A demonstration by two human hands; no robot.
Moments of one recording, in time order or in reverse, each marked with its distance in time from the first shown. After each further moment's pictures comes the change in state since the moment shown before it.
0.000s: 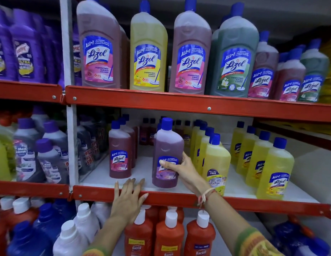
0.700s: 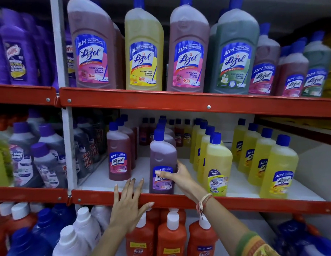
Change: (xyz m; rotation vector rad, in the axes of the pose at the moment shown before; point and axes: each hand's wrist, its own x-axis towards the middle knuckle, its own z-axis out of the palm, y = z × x) left_hand -0.006 0.000 0.005 -0.043 0.029 0.059; right_hand 0.006 0.027 0.004 -0.106 0.008 0.097
